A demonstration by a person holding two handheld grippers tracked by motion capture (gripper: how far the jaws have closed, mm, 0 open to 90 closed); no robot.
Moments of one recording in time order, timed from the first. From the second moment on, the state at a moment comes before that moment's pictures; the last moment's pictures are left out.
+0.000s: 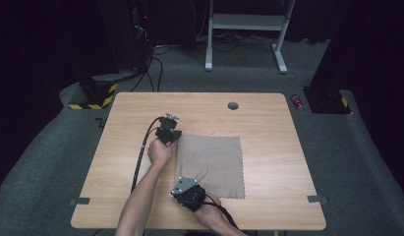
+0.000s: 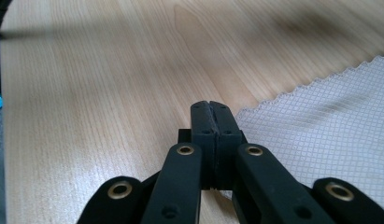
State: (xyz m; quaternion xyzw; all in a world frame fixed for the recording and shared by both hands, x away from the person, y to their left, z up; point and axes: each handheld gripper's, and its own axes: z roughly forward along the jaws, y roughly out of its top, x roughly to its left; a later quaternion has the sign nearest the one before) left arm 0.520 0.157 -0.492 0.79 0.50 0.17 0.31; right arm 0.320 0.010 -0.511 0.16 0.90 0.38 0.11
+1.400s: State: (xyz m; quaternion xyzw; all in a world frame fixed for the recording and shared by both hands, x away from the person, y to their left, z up) left arm 0.499 0.214 -0.467 0.76 0.52 0.18 0.34; right arm 0.320 0.029 -0.491 0.15 0.88 0.44 0.06
